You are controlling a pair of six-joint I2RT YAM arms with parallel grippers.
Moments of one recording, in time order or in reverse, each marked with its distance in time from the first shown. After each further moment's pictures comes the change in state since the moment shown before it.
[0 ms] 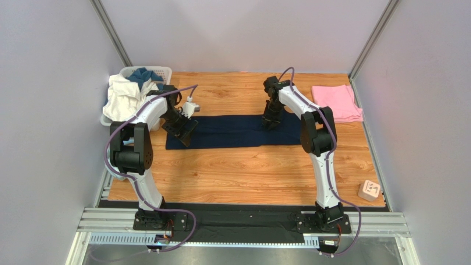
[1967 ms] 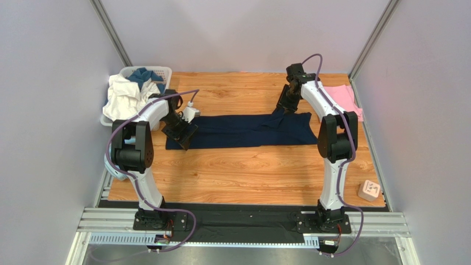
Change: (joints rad) left arm 0.000 0.021 -0.051 0.023 -0.027 0.018; right arm -0.138 -0.219 -0.100 0.134 0.003 -0.046
